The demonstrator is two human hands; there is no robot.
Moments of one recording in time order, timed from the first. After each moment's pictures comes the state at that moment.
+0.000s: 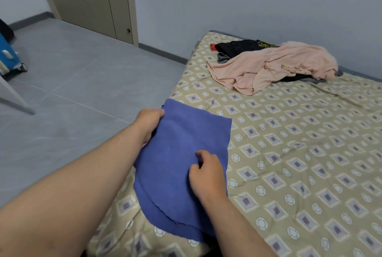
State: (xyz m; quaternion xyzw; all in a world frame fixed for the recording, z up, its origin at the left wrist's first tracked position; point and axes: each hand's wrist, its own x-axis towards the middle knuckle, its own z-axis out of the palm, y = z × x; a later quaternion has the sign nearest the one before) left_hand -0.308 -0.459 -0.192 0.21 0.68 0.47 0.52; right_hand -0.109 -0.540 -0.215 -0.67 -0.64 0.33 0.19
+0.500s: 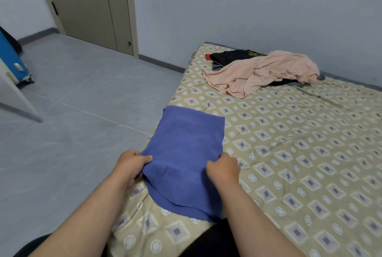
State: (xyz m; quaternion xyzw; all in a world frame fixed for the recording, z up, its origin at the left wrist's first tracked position) left_hand -0.311 -0.596 -0.220 0.18 0.75 0.40 0.49; right_hand -0.074 -0.550 -0.185 -0.77 -0.56 0.28 0.09
